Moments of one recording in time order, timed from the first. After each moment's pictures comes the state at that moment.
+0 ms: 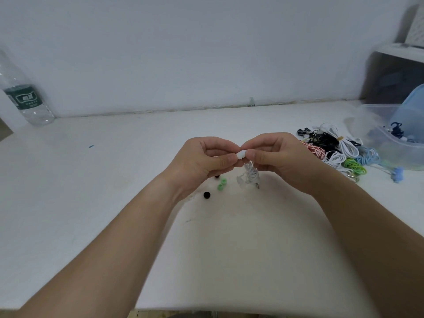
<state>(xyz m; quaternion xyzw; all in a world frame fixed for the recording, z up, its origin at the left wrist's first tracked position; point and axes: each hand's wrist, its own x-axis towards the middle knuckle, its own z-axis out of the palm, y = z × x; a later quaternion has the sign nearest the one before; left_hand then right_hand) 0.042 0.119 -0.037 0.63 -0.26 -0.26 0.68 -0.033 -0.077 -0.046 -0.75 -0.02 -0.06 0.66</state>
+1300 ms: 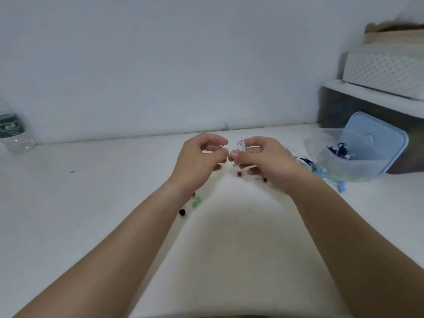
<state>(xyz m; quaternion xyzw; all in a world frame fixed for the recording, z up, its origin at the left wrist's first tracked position) 0.020 0.071 -0.005 0.72 -0.27 -0.08 0.64 -0.047 -0.098 -0.012 -0.76 0.11 -0.13 0.63</state>
